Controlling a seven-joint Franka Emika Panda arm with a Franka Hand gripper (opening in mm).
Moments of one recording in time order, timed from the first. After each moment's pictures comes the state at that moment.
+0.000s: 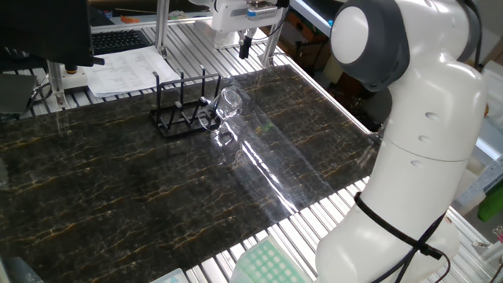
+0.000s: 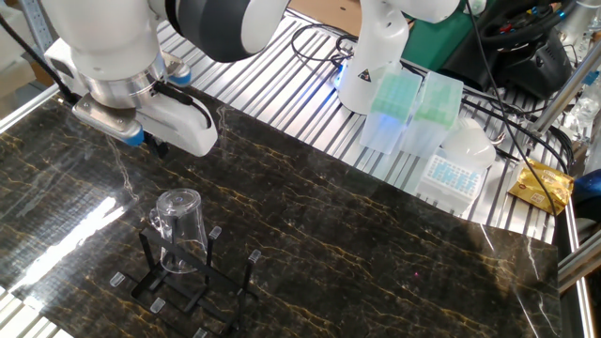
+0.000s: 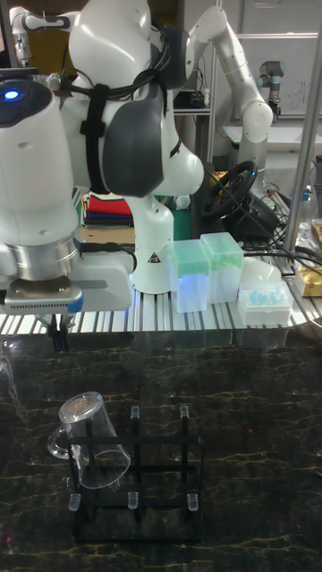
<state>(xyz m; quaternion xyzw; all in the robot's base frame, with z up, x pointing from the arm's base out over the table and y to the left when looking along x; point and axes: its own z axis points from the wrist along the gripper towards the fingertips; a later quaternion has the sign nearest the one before) 0.621 -0.127 0.323 0.04 -1.00 0.02 0.07</state>
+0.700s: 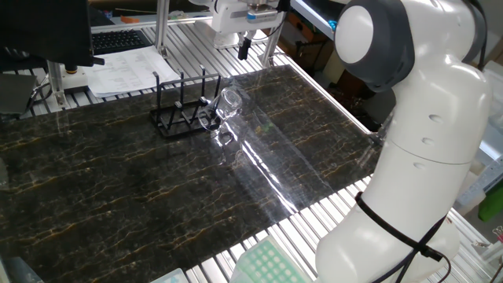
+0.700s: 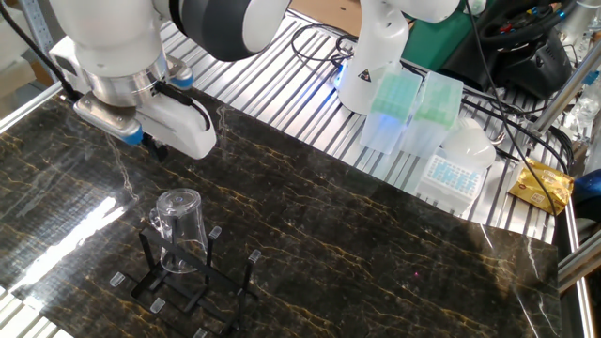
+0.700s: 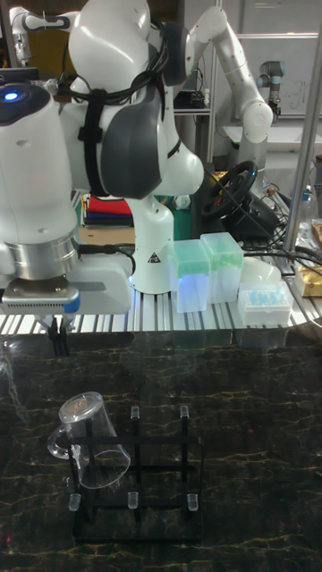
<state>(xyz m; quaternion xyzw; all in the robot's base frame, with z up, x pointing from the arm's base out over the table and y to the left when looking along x) 0.621 -0.127 0.319 0.02 -1.00 0.01 0.05</state>
